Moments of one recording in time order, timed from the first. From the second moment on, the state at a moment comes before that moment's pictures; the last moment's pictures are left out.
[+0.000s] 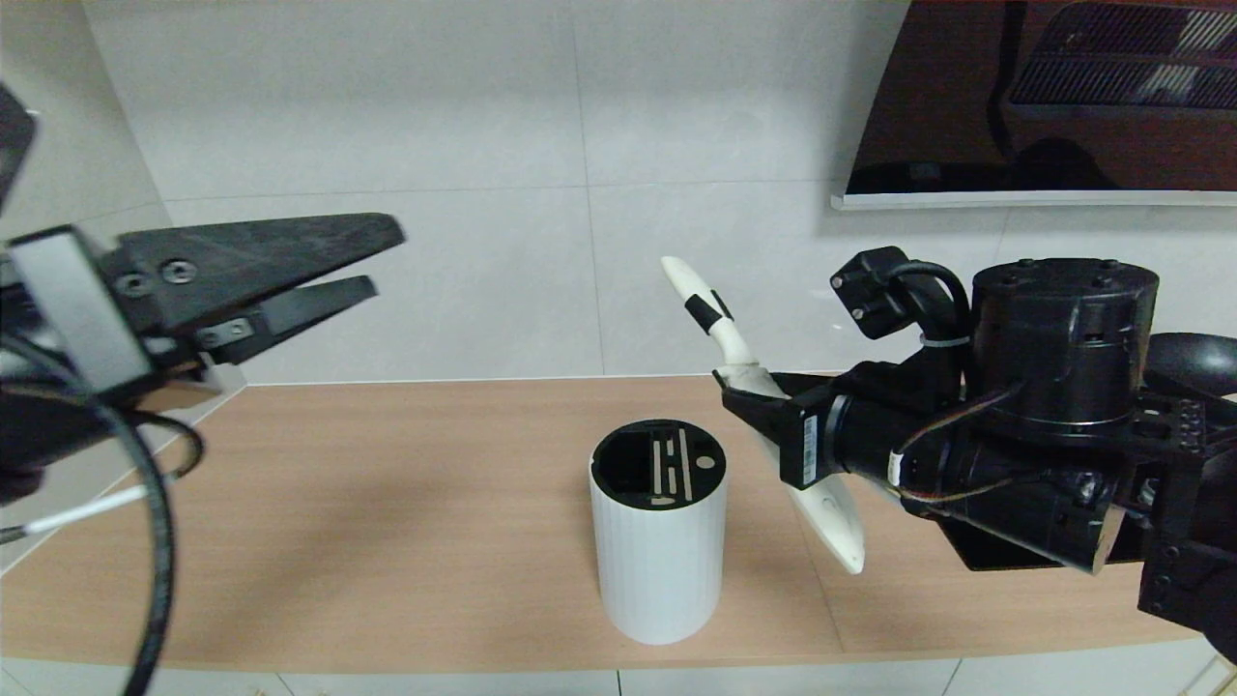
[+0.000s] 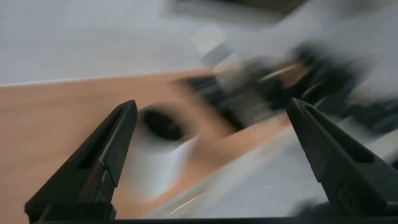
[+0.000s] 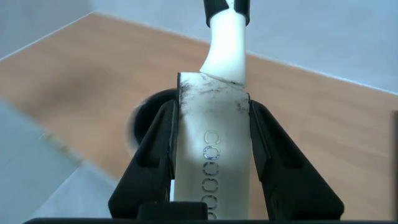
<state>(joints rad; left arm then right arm) -0.39 1.18 -0.77 -0.51 -0.41 -0.57 0.78 1.65 -0.89 -0.59 -0.15 0.12</state>
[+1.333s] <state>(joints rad) -0.61 1.68 -0.79 -0.91 -0.23 -0.75 0.97 1.71 -0.91 -0.65 -0.22 0.22</state>
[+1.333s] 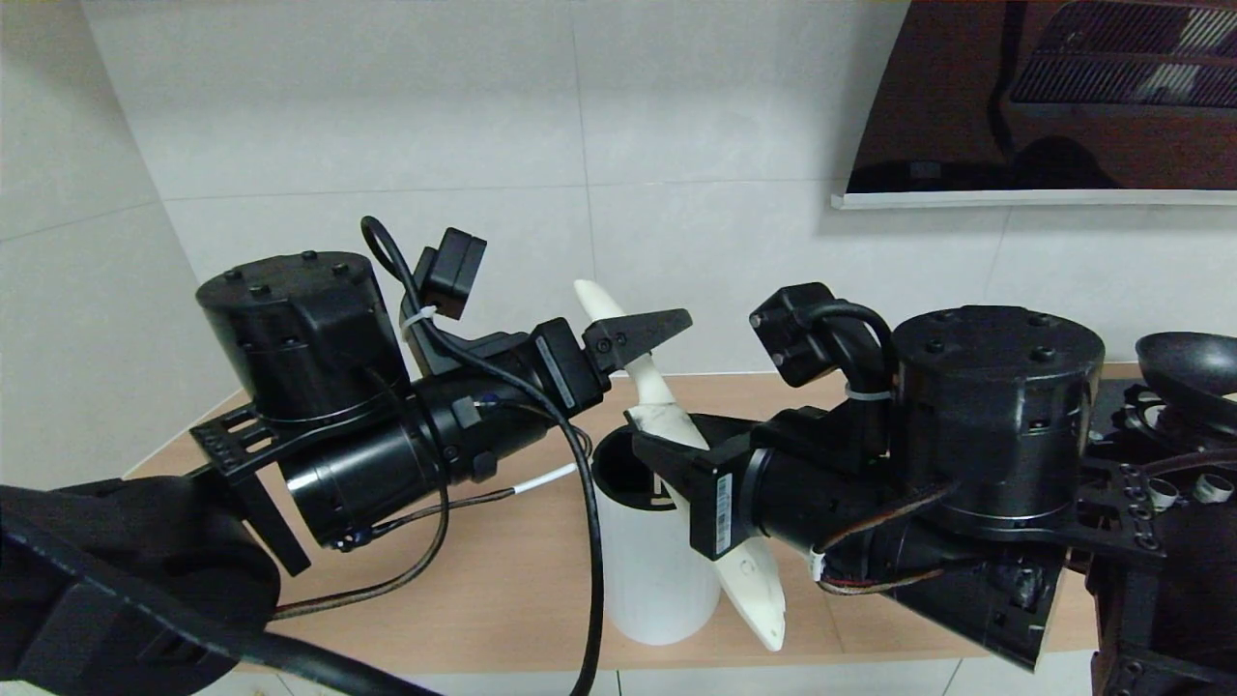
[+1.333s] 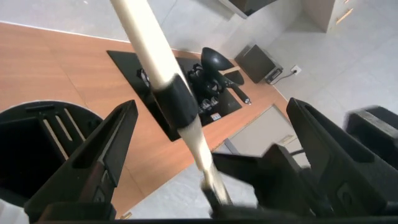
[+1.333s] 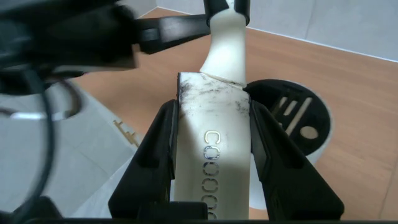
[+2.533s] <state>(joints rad) -0.61 1.69 -0.79 -0.91 -0.21 -0.75 1.00 1.68 -0.89 -0.65 -0.22 0.22</state>
